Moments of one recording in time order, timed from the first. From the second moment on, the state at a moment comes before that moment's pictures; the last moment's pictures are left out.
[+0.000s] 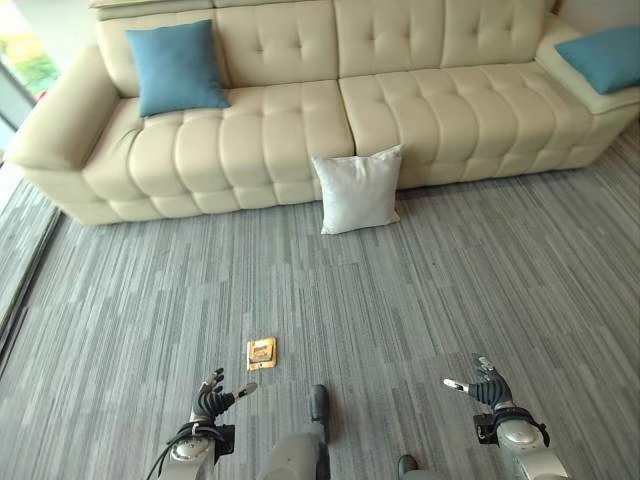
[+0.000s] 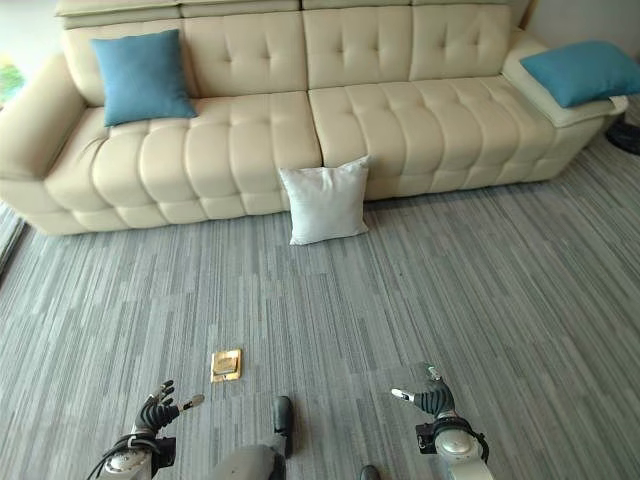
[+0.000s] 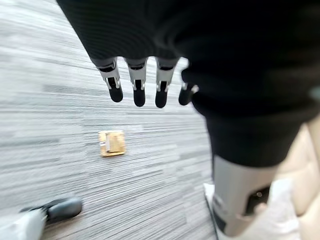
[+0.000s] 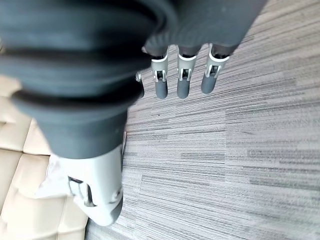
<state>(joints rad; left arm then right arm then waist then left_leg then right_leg) 0.15 0.29 -0.04 0.61 -0.18 -0.01 0.15 0.09 -0.35 0.14 0.58 0.10 -0.01 -0.18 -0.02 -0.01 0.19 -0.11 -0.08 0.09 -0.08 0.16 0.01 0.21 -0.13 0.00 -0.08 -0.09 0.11</state>
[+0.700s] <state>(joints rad) 0.15 0.28 -0.04 0.58 -0.22 -0.01 0.15 0.03 -0.38 0.14 0.58 0.08 0.02 -0.16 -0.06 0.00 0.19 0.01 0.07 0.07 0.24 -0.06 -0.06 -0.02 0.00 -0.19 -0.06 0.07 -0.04</state>
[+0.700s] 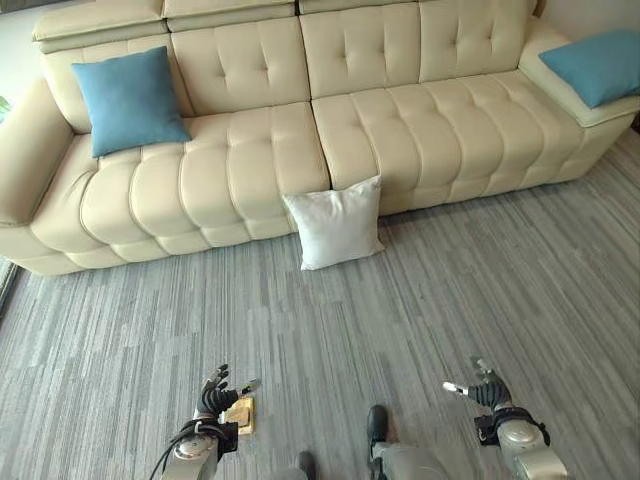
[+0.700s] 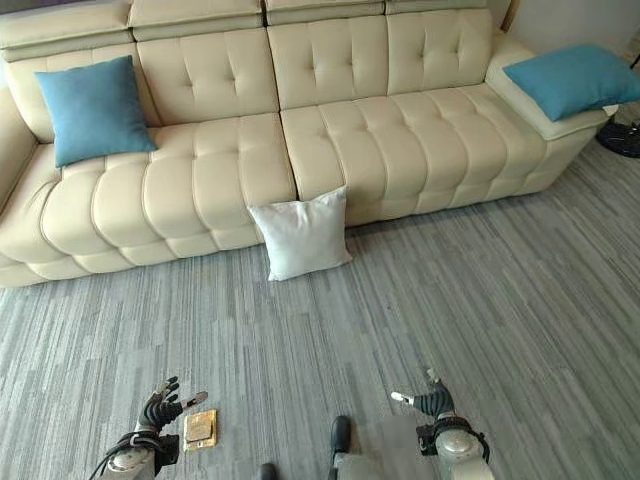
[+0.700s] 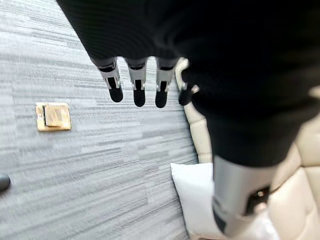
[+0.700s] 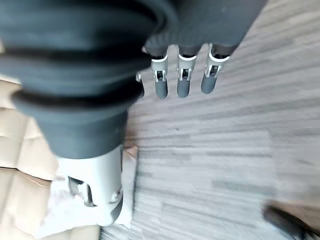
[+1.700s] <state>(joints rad) 0.12 0.31 -0.08 0.59 -0.26 -0.01 0.15 0.04 -0.33 0.18 0.66 0.08 0.02 -0.15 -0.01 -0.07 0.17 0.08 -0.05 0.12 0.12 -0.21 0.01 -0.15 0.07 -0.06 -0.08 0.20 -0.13</state>
